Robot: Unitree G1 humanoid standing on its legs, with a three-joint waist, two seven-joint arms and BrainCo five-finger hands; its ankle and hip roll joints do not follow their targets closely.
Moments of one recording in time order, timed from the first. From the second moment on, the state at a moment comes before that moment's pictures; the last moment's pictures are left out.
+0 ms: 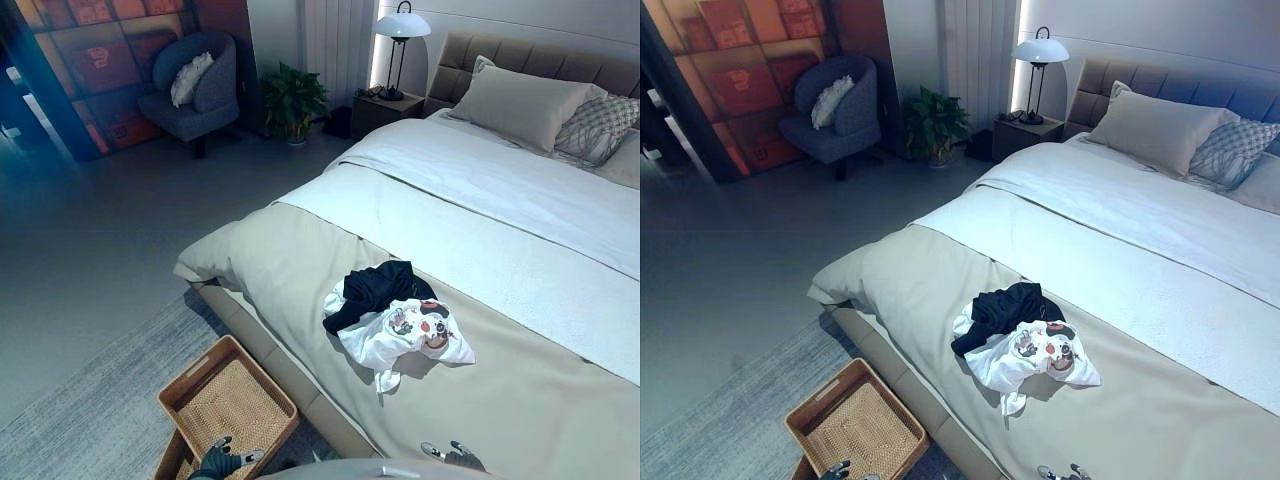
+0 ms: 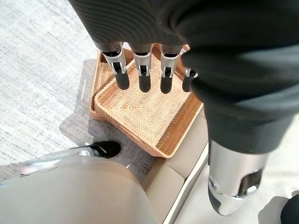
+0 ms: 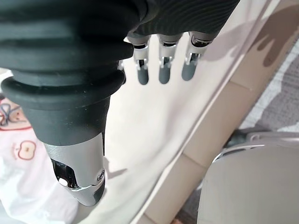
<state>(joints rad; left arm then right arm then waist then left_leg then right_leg) 0.11 0.22 -0.15 1.13 -0.11 -0.09 0.08 0.08 -0.17 0.09 1.20 0.33 -0.09 -0.08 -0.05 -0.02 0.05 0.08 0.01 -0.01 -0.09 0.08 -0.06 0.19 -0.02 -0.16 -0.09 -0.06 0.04</state>
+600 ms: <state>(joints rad) 0.08 0.23 -0.08 1.08 -0.19 -0.10 0.13 0.08 -0.18 0.09 1.20 0.32 -0.09 -0.09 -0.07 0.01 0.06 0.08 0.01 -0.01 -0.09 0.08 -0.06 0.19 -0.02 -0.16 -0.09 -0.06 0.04</state>
